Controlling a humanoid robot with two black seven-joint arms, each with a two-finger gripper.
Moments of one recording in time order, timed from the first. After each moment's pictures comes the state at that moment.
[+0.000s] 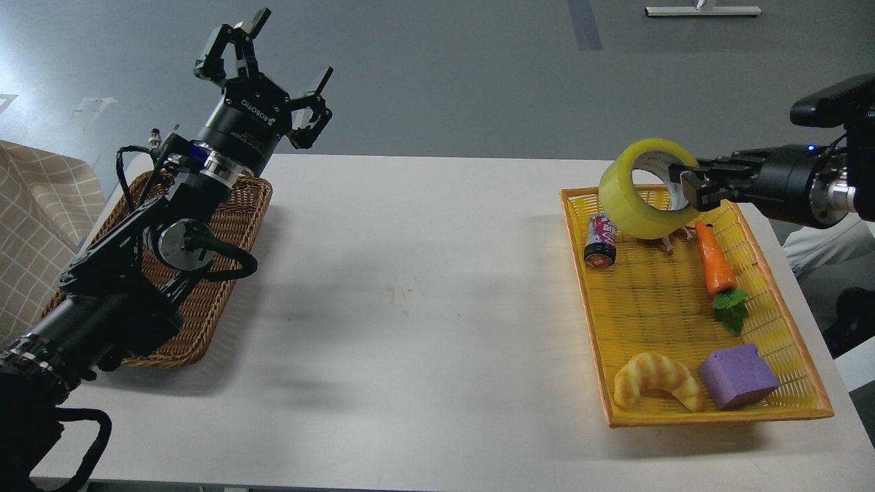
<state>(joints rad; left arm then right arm) -0.67 0.36 -0.92 -0.93 0.20 -0.49 -0.45 1.03 -0.89 0.48 1.53 -1.69 0.49 0.03</state>
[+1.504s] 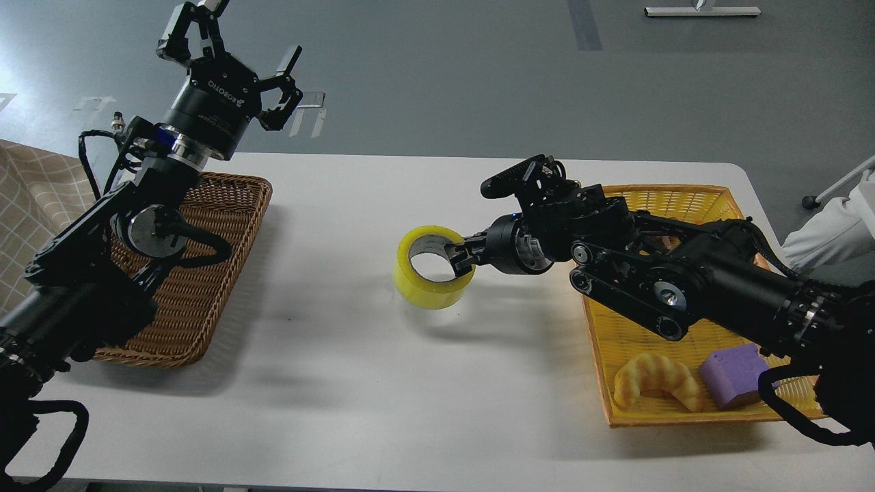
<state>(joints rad) -0.68 0.41 -0.94 -0.93 0.20 -0.49 -0.45 1.08 -0.06 0.23 0.93 -1.72 0.49 -0.02</state>
